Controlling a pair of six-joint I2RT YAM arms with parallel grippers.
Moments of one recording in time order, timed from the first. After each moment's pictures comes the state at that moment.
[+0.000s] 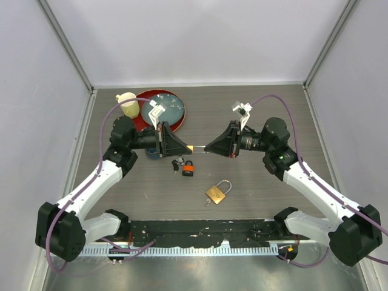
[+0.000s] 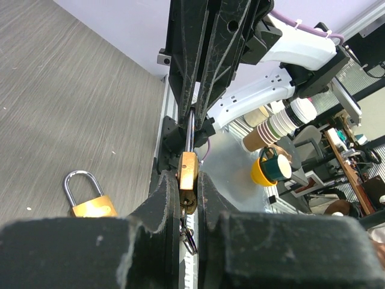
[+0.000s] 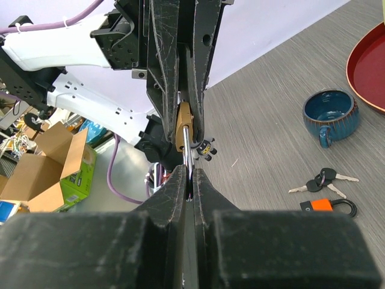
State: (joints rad) left arm -0.41 1.13 0.79 0.41 1.13 -0.79; right arm 0.51 1.06 0.79 0.34 -0.92 0.58
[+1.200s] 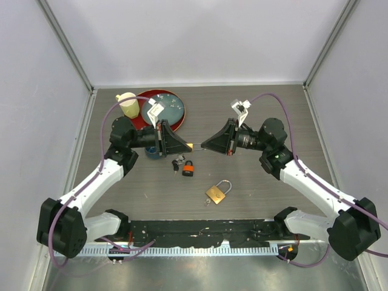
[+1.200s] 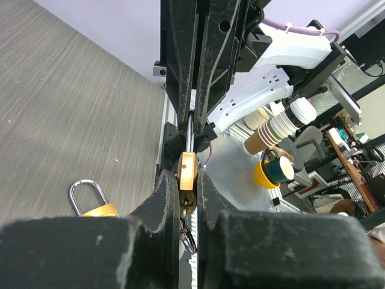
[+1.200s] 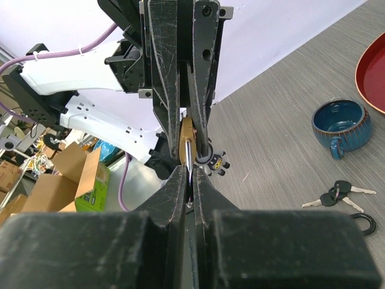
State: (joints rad) left arm -0.40 1.16 0.77 0.55 1.14 -0.84; right arm 0.54 1.11 0.78 0.47 -0.87 0.71
